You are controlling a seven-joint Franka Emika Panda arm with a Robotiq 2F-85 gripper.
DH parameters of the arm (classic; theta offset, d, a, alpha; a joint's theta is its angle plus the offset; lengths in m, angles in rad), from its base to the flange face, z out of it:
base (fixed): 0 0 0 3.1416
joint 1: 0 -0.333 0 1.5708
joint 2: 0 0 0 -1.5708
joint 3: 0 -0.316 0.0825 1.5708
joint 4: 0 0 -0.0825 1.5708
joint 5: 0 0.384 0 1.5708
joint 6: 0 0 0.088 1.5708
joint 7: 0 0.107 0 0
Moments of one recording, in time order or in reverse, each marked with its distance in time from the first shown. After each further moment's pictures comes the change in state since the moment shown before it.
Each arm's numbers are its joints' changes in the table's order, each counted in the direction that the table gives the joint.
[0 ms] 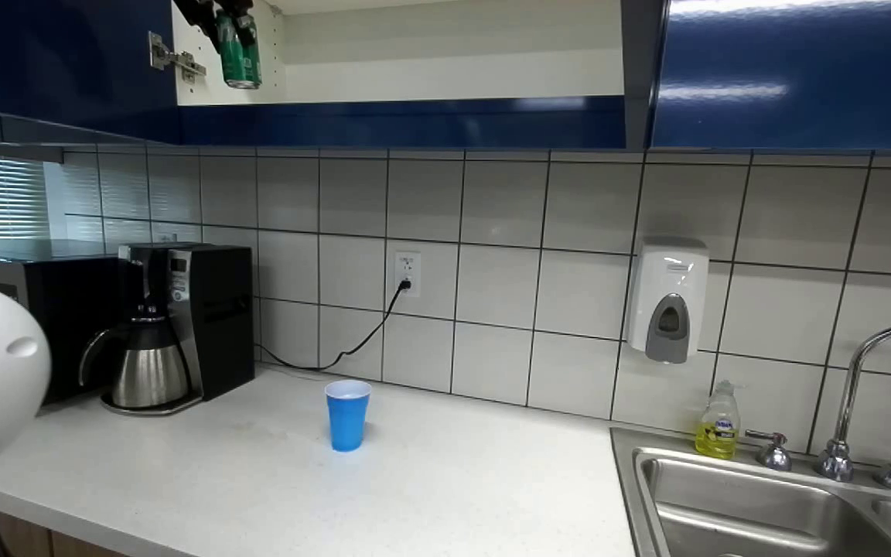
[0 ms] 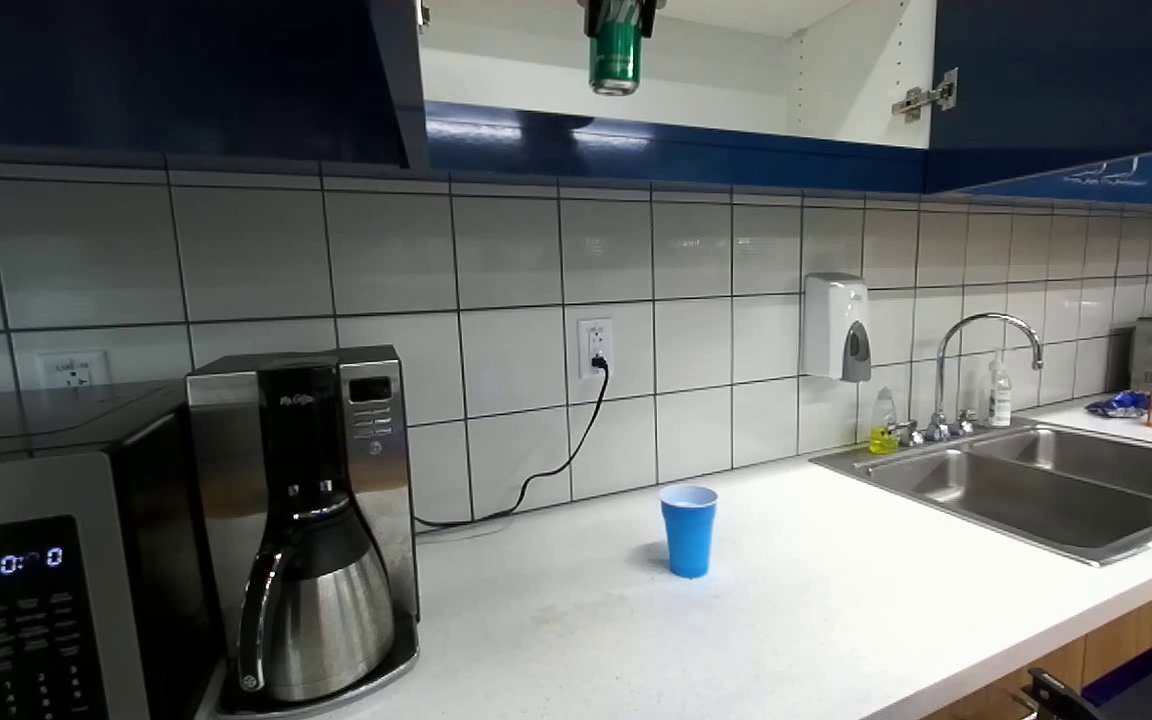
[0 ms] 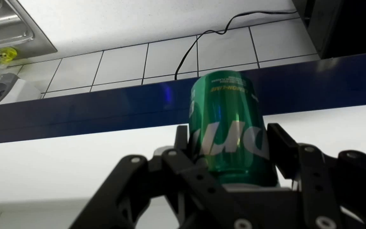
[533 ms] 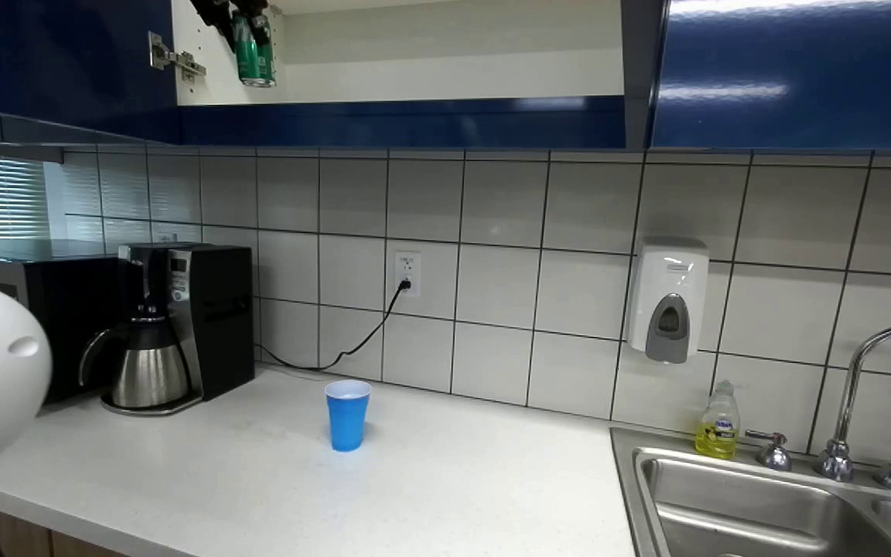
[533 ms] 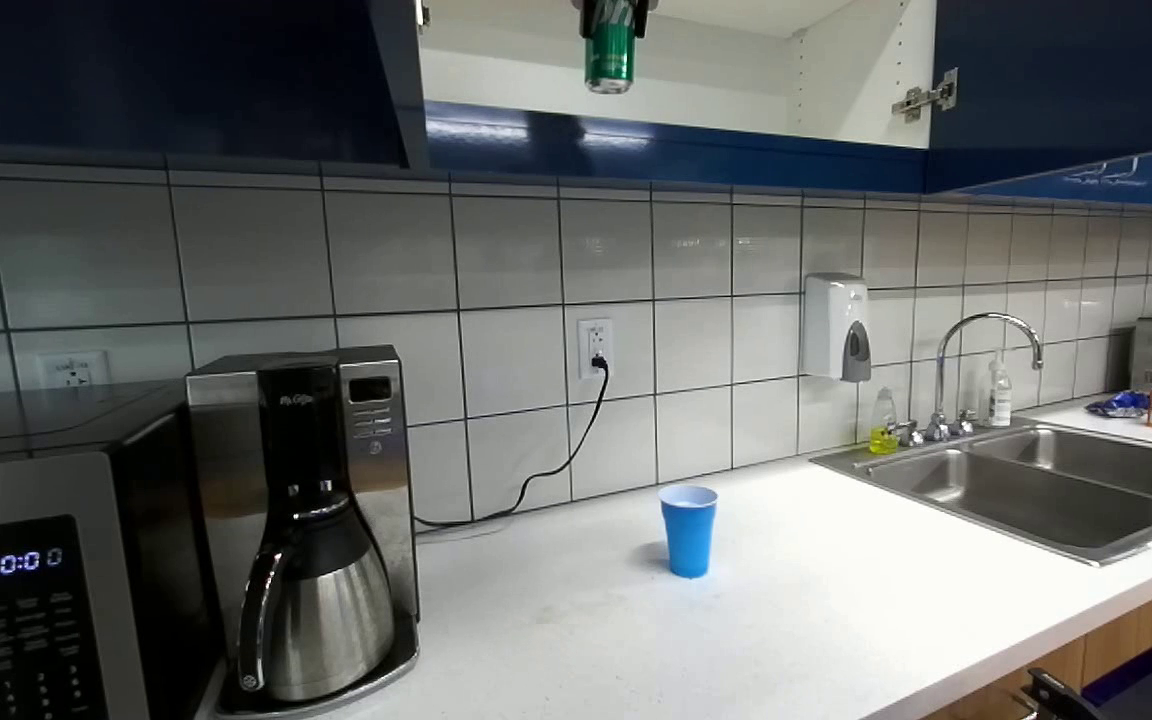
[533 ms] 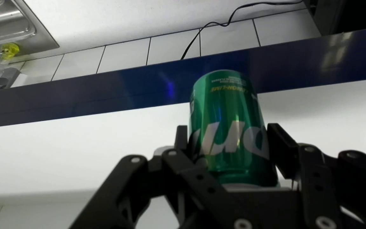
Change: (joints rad) arm -0.005 0.101 0.000 -0.129 -0.042 -0.043 0.002
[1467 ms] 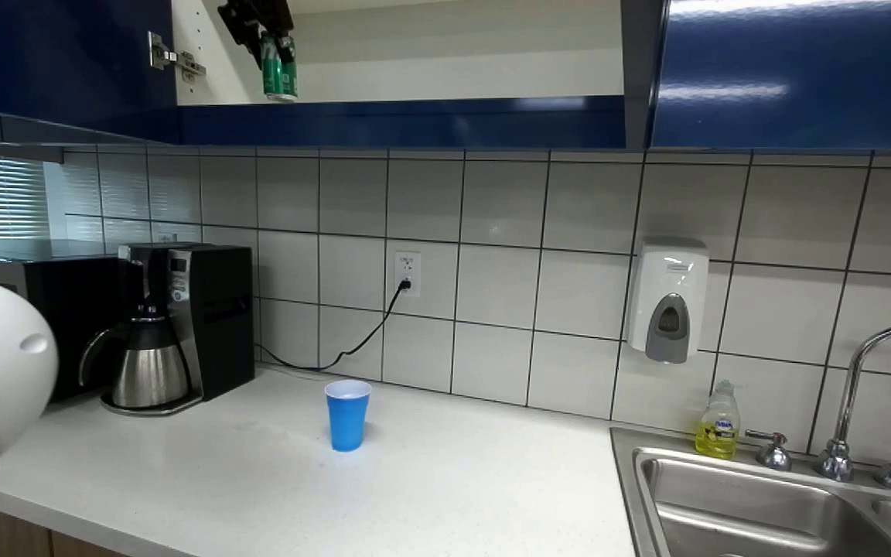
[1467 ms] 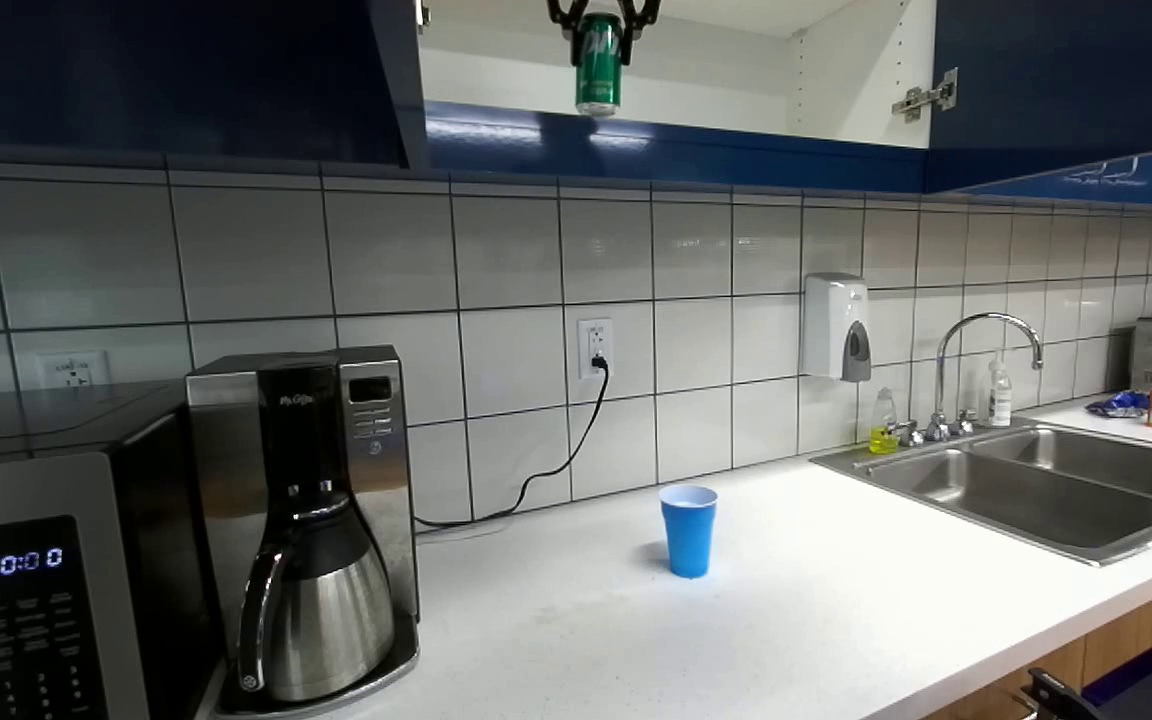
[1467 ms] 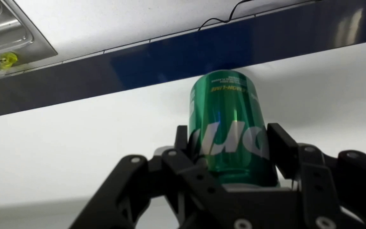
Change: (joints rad) arm -0.039 0.191 0.036 -0.204 -0.040 -0.062 0.022
